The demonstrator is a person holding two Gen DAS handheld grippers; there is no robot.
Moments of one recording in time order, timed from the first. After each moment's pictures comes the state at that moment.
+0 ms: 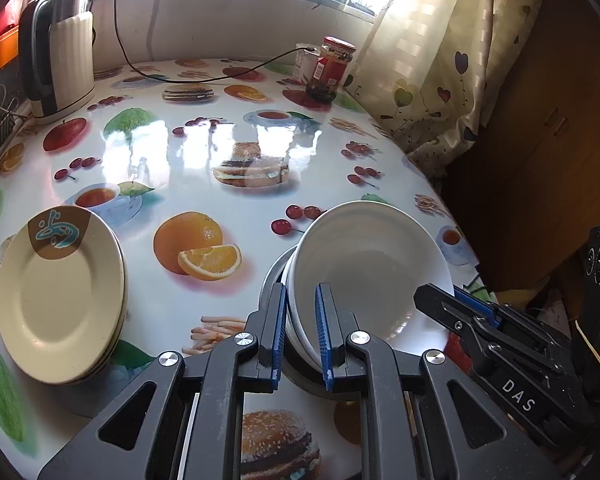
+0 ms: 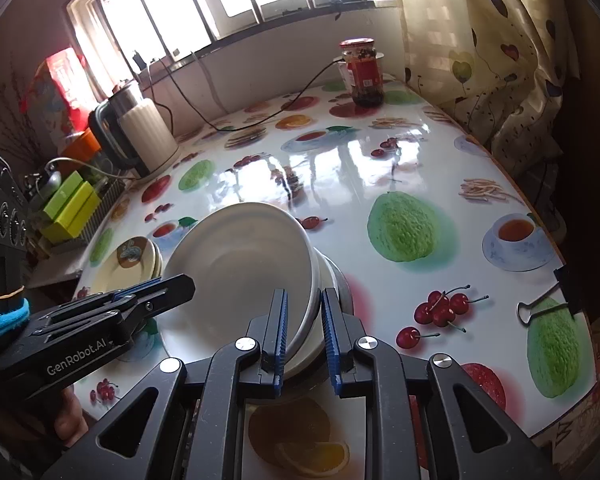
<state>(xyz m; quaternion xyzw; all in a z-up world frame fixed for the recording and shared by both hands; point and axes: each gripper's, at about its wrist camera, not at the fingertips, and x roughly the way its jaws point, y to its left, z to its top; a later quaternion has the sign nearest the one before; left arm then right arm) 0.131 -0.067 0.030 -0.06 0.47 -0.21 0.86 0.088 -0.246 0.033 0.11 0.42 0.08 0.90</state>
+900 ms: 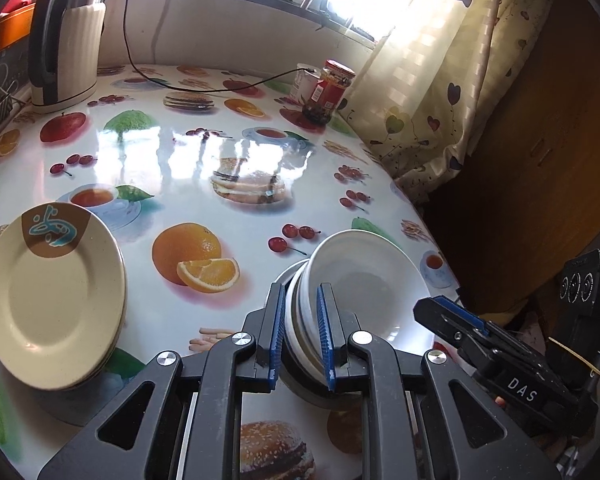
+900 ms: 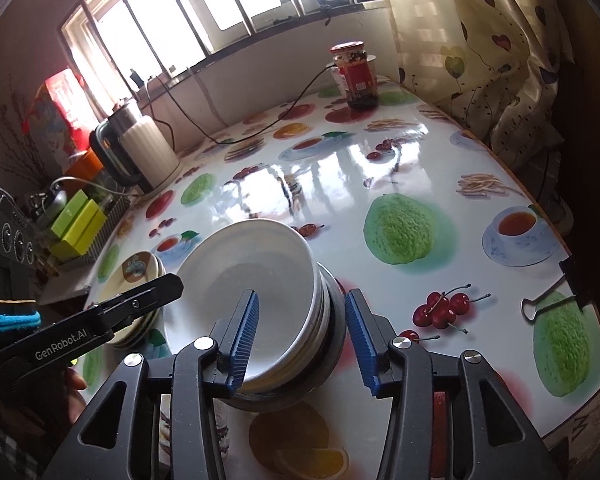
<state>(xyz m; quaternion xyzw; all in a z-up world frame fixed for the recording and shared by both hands) 0.133 -0.039 0.032 -0.12 0.44 -0.23 0.86 0.082 -0.268 0.031 0.16 0.39 0.08 0.90</state>
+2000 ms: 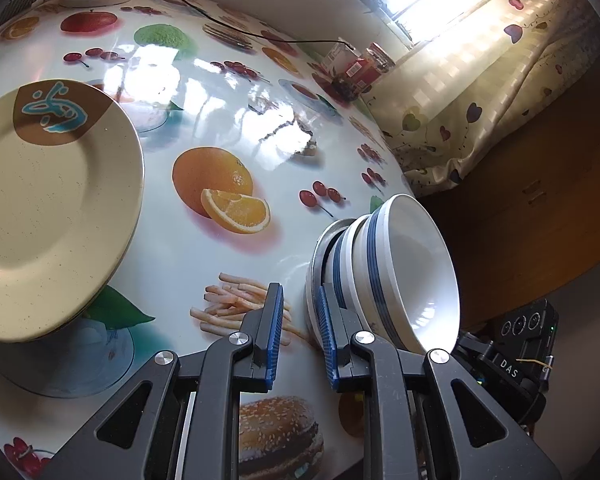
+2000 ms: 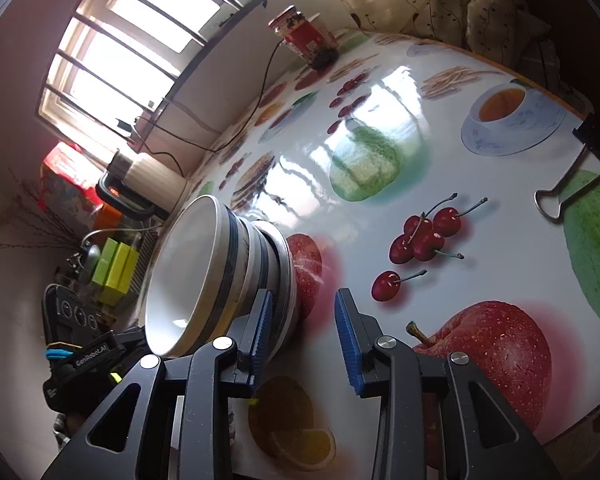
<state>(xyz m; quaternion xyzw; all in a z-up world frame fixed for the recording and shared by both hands) 0.141 -0.006 -0.027 -0.23 0.49 -0.25 0.80 0.073 -0.319 -0.029 0.34 0.41 0.13 0.84</state>
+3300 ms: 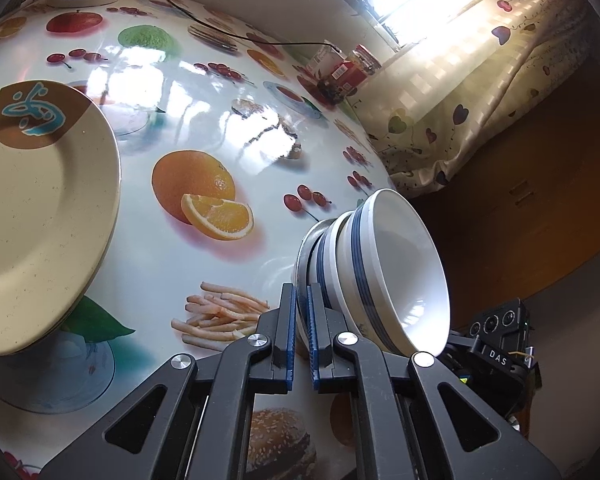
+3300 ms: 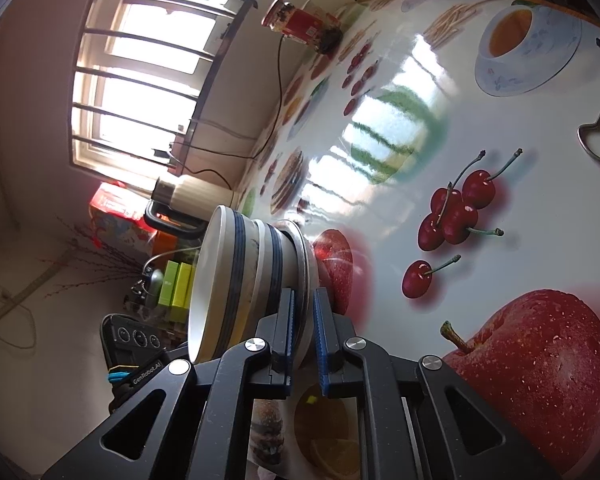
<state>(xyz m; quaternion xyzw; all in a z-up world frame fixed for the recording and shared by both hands) 0.145 -0.010 -0.029 -0.24 0.47 -0.27 0.80 0.079 -0.333 -0.053 0.45 0.39 0.20 0.78</state>
